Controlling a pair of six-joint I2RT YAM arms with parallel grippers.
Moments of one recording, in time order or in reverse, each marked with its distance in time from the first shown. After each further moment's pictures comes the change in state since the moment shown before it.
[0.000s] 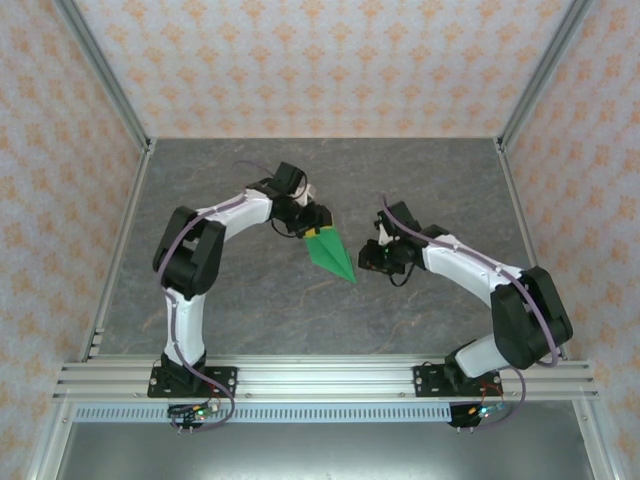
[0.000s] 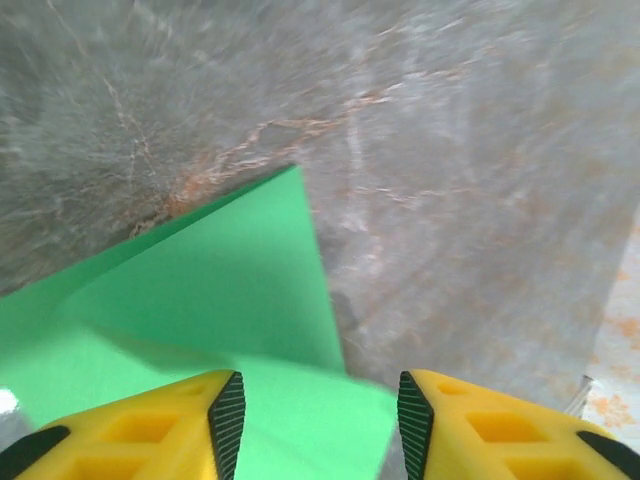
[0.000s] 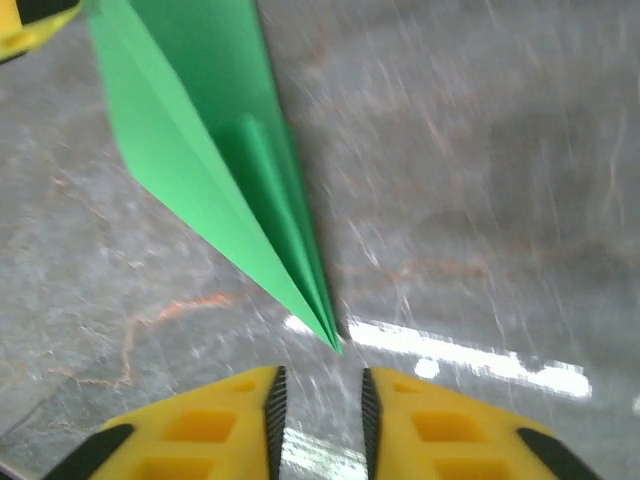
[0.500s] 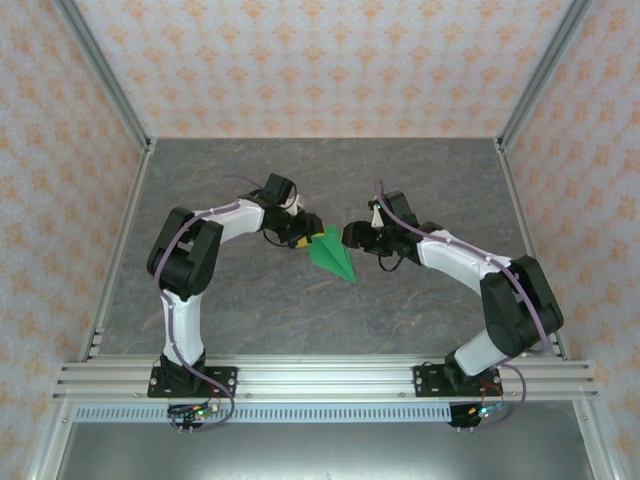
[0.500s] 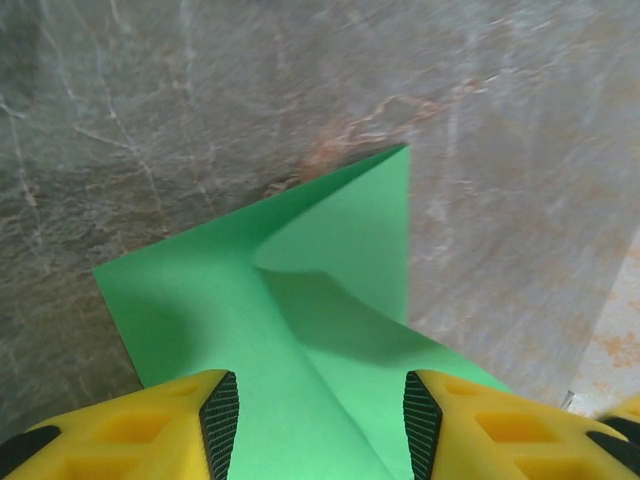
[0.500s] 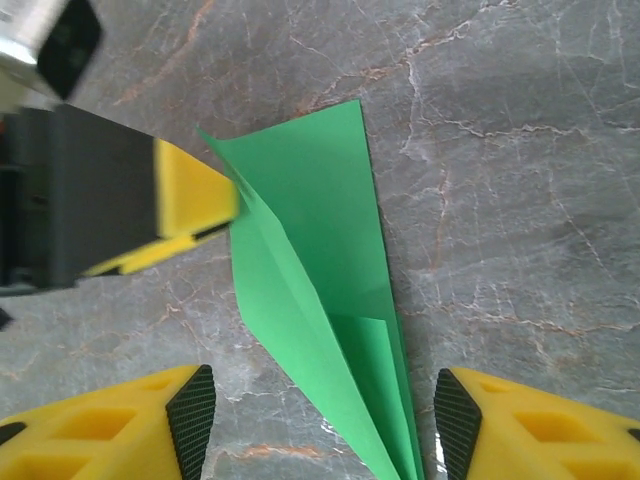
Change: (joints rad) left arm 0.029 0.012 -0.149 0.126 0.031 -0.068; right arm -0.010 0.073 0.010 0.294 -0.018 0.040
